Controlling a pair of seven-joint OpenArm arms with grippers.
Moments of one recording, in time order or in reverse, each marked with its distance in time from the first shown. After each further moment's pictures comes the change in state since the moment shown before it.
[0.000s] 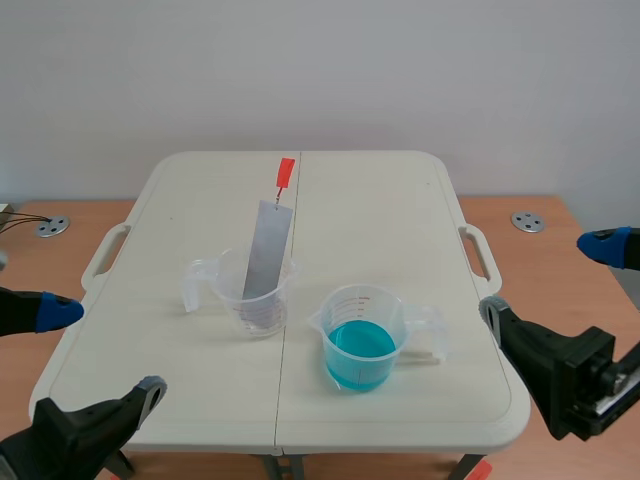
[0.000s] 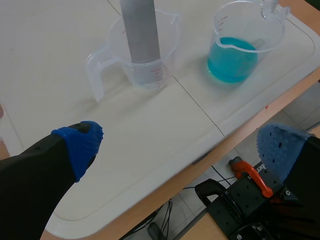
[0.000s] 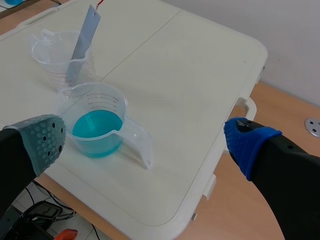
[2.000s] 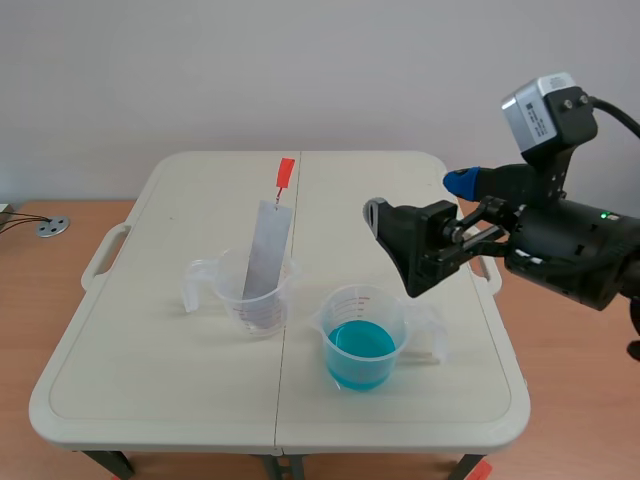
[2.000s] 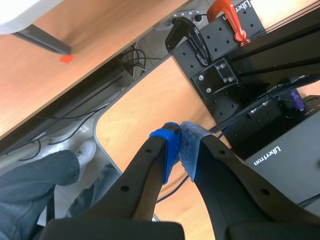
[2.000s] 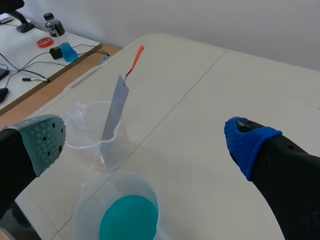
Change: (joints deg) left arm 32.4 -0.3 -4.6 -0.1 9.4 4.9 -0.2; right arm 35.9 -3.1 -23.0 -17.6 13.7 1.6 -10.3
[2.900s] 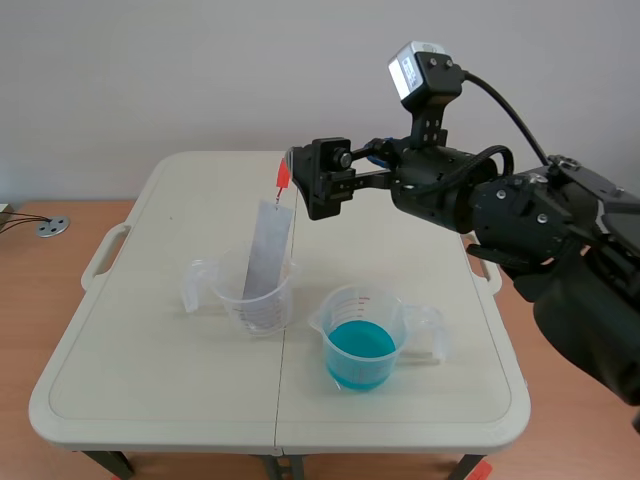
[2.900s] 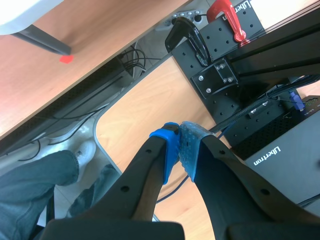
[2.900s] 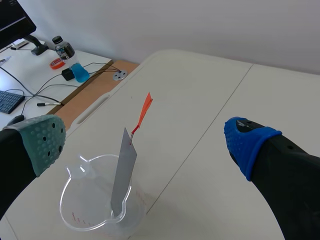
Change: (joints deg) left arm 0.0 0.0 0.0 0.0 0.0 0.0 0.0; right arm 20.5 -14.6 -7.8 -18.3 -0.4 -2.1 -5.8
